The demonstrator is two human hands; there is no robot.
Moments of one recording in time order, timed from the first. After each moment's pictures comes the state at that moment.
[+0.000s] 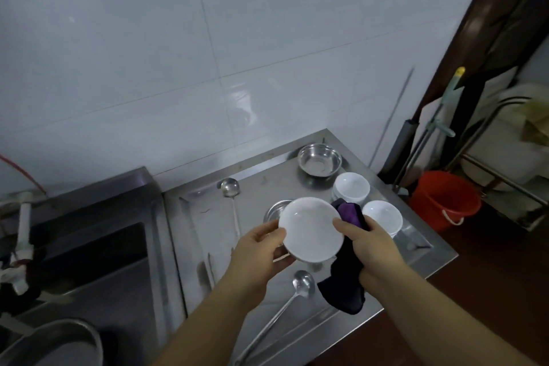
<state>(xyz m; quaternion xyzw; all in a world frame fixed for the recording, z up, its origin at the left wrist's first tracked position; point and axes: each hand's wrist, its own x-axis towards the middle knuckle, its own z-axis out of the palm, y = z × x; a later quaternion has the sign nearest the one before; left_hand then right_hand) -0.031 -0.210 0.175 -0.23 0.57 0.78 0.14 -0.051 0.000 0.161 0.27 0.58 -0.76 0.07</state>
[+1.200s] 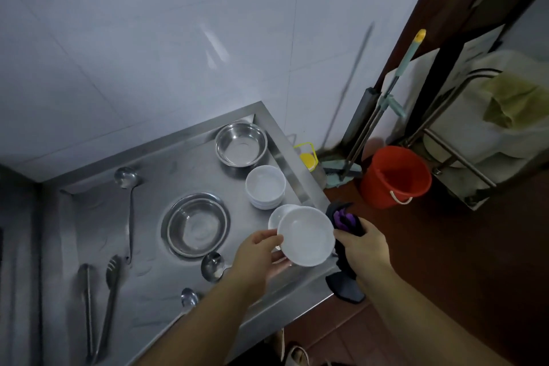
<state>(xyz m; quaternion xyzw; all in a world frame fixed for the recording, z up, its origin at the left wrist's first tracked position) -0.162 0.080 0.061 -0.36 0.49 0.76 0.24 -0.168 0.289 0.067 0.36 0.72 -0.59 0.07</state>
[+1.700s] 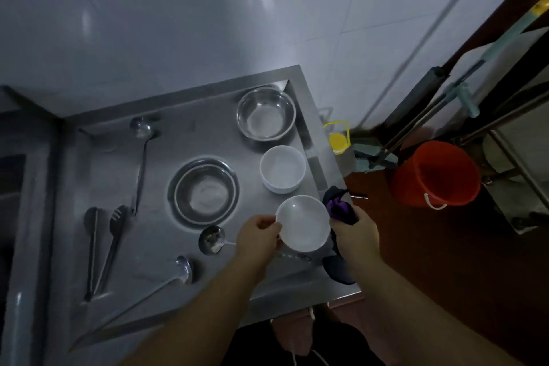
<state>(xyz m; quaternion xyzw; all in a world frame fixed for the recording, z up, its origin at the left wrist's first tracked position) -0.197 0.091 -0.014 -0.44 0.62 0.63 0.16 -0.240 0.284 0.001 0.26 0.80 -0.52 0.17</state>
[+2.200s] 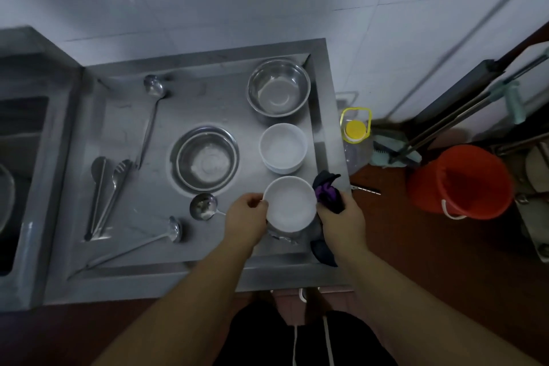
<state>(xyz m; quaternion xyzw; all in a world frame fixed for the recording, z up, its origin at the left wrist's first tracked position) -0.199 0.119 -0.025 -0.49 0.68 0.54 0.08 -0.258 0.302 -0.022 0.15 0.79 -0.55 0.22</state>
